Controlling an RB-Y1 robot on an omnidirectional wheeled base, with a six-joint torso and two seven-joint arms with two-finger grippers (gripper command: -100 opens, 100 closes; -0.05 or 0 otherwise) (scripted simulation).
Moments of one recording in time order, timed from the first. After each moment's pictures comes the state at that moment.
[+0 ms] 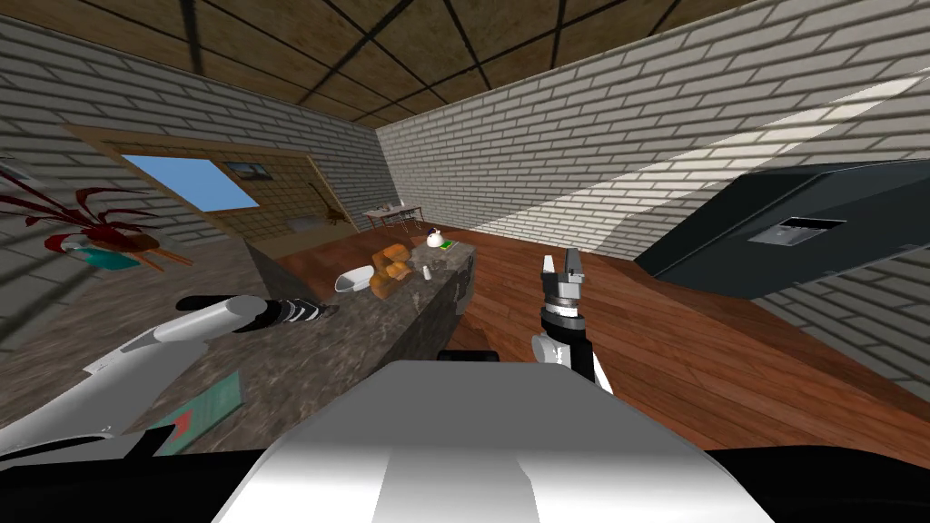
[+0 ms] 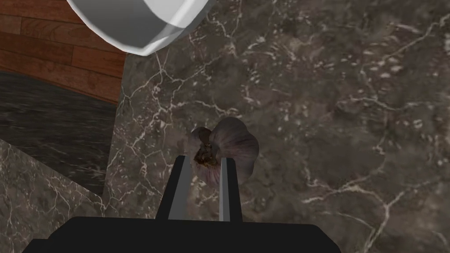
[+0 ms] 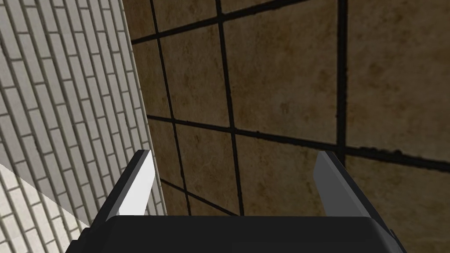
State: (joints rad) left arm 0.15 1.18 0.29 -1.06 1.32 0.87 0.49; right arm 0.48 -0.03 0.05 -2.29 -0.01 -0.52 0.12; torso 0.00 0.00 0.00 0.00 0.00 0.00
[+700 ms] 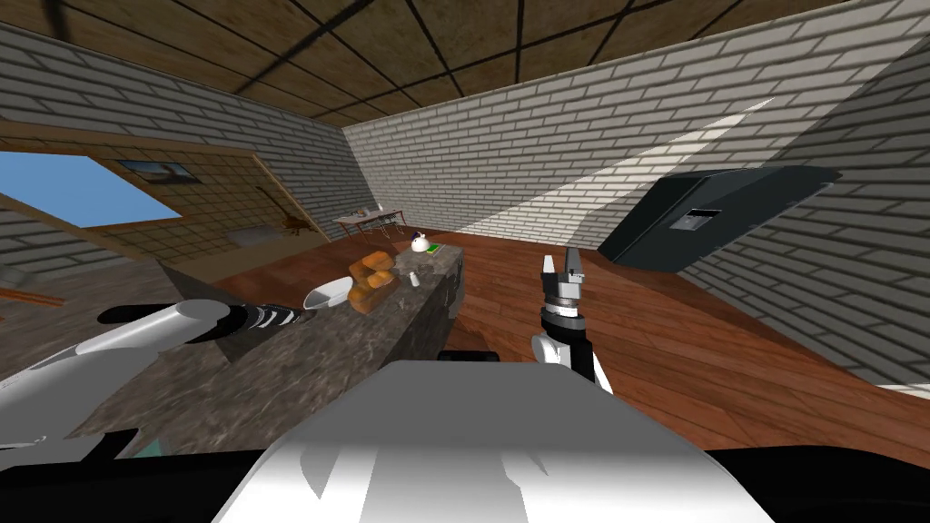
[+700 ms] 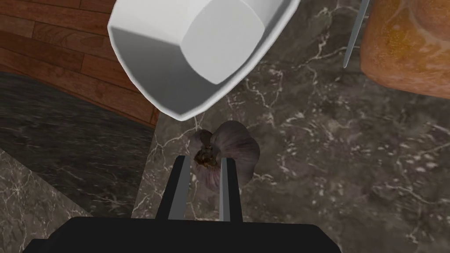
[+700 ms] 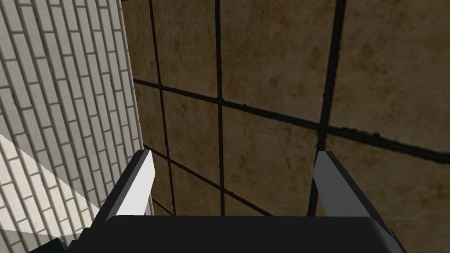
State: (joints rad) left arm 0.15 1.29 0.22 -0.86 1.50 0.79 0.50; right arm 0.48 -0.03 0.05 -2.29 -0.01 -0.52 0.12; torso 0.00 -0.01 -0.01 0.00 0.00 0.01
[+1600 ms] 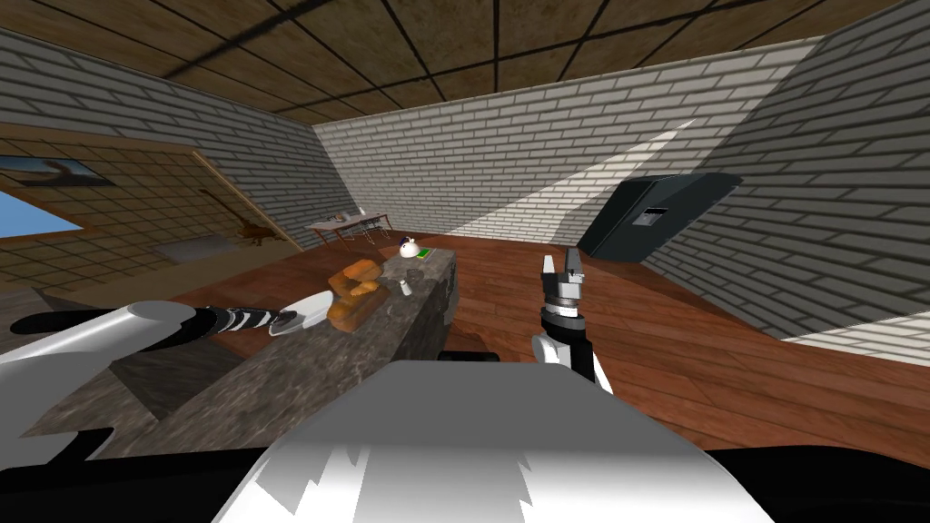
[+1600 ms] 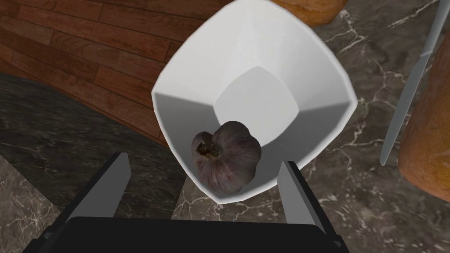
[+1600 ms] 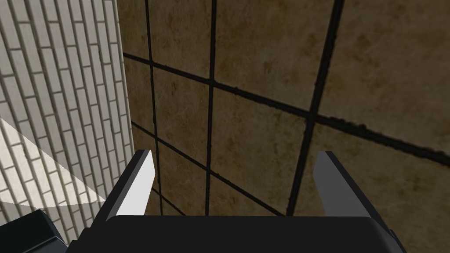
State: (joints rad) left arm 0.13 1.37 0.15 -0.73 1.61 0.74 0.53; right arm 0.48 -0.03 0.05 -2.29 -0.01 -0.52 0.12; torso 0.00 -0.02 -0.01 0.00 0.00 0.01
